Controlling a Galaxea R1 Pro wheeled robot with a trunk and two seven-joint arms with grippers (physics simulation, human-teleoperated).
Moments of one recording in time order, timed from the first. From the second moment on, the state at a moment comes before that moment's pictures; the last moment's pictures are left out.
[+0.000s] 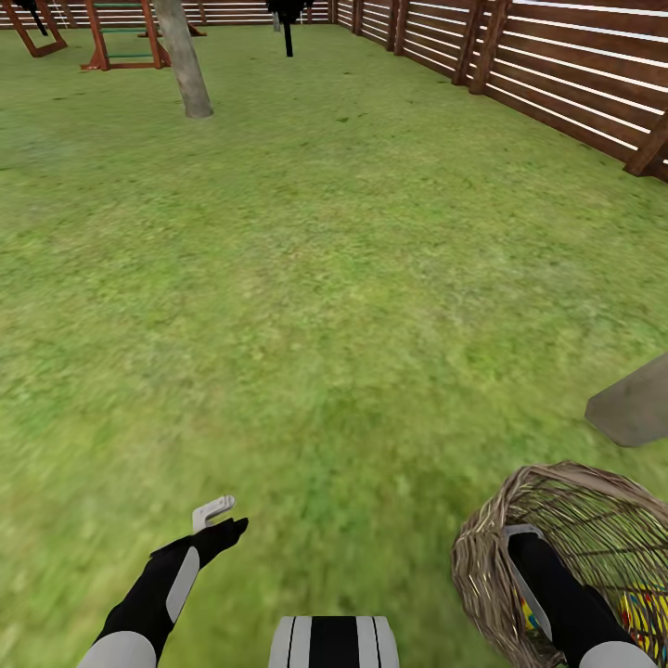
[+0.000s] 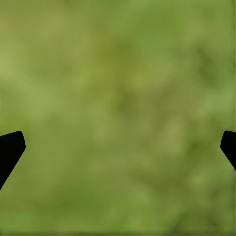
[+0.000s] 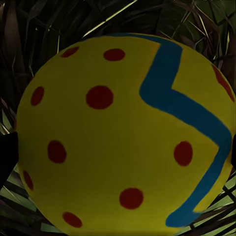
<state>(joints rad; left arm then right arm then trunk) -0.51 -0.05 0.31 -0.70 0.11 0.37 -0.07 -0.47 -0.20 0.10 -0.83 -0.06 0.83 -0.11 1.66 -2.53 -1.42</state>
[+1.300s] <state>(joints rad) -0.51 -0.05 0.31 -0.69 0.10 0.37 -0.07 -0.46 -0.21 0.09 -0.79 -0.07 0.81 -0.10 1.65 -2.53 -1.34</state>
